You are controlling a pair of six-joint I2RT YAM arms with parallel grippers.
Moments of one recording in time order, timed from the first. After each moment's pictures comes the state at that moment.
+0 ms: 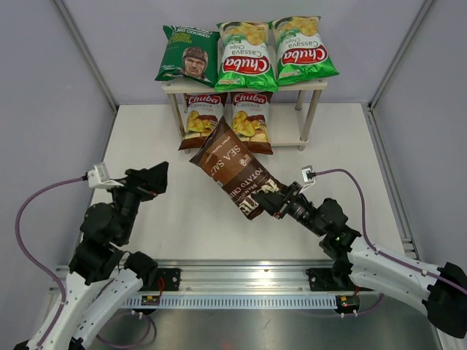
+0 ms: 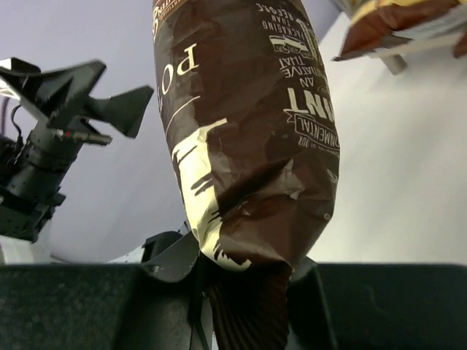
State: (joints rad) left arm -0.53 0.31 0.69 -0.22 -0.39 -0.66; right arm 0.86 0.79 0.31 0.66 -0.06 0.84
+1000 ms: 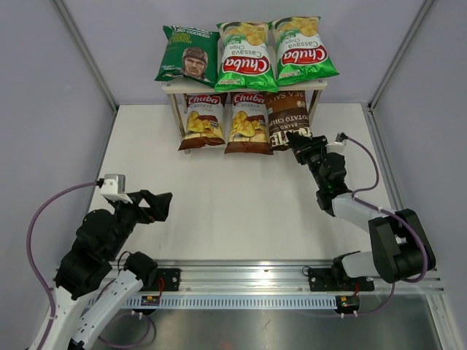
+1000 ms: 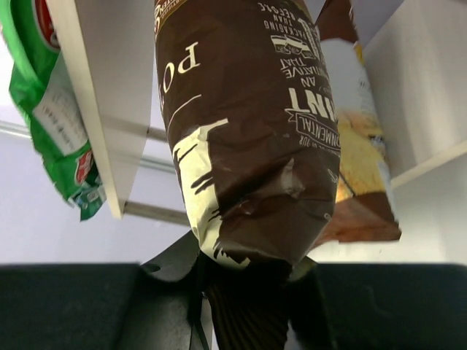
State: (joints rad) left arm -0.53 0.27 0.79 -0.72 -0.22 -0.40; right arm 0.29 1.35 0.53 0.90 0.00 1.26
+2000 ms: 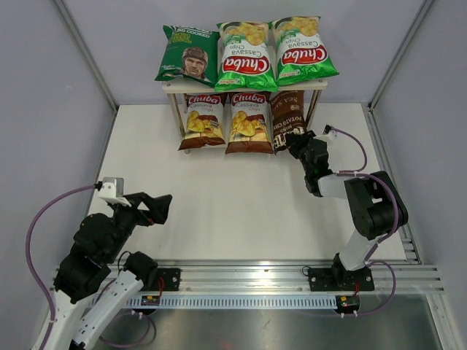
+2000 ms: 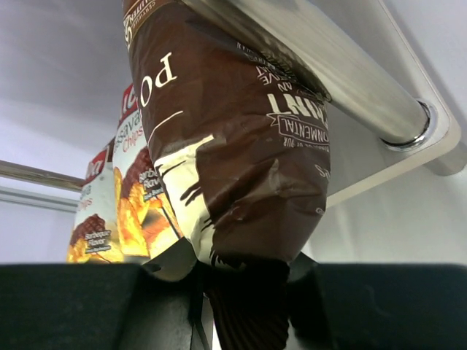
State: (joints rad) left arm -0.53 0.22 0.77 -0.72 -0.19 -0.39; right arm 0.28 1.72 0.75 0.84 0.17 0.94
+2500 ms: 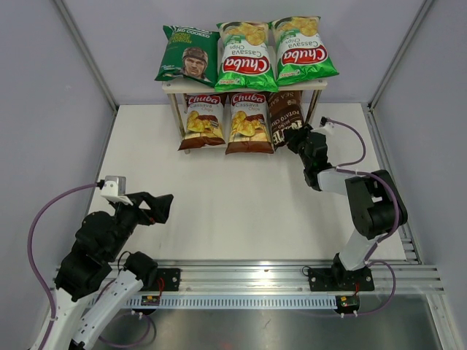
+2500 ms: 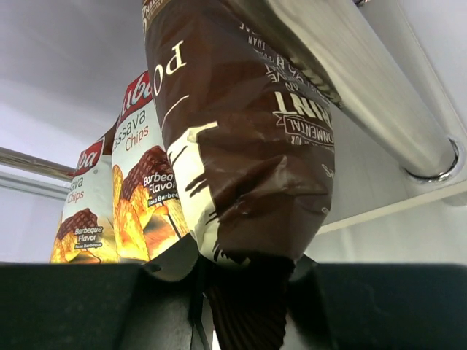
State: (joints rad) left arm -0.53 0.24 0.77 -0.71 -0.19 -0.39; right arm 0.28 1.73 0.82 0.76 0.13 0.84
